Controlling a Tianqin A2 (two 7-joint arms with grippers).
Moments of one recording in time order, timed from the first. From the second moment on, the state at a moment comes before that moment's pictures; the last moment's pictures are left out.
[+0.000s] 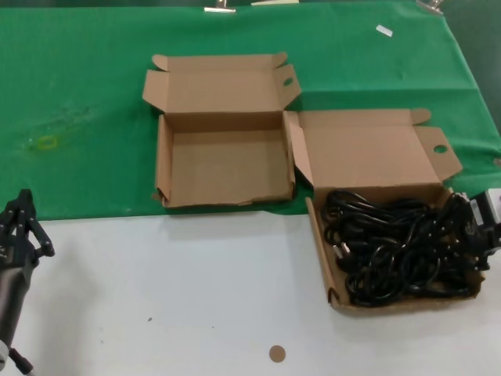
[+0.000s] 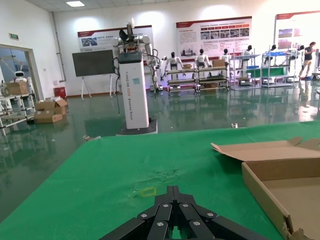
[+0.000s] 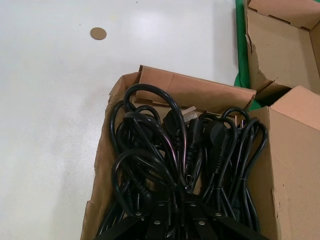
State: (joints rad) left arm 0.00 -0.30 1.60 -1.60 -1.80 0.00 0.00; right arm 0.80 0.88 -2.05 1.17 1.41 -1.27 -0.24
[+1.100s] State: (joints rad) left arm 0.00 -0.30 1.60 -1.60 -1.80 0.00 0.00; right arm 0.92 0.86 -2.02 1.30 1.44 -1.32 -0.10
